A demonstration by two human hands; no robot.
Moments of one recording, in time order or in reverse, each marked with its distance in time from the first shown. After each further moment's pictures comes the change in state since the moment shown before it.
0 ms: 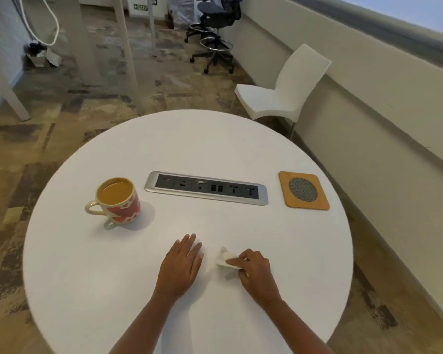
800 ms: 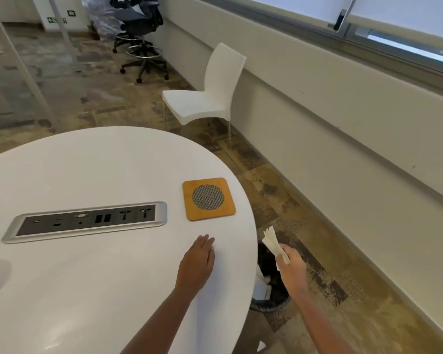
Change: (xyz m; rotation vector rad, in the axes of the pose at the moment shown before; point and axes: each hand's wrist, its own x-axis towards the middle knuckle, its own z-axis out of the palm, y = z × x) left_hand 0.137 0.252 0.100 -0.351 -0.083 0.057; right_hand -0.046 0.276 -0.126 0.553 0.379 0.735
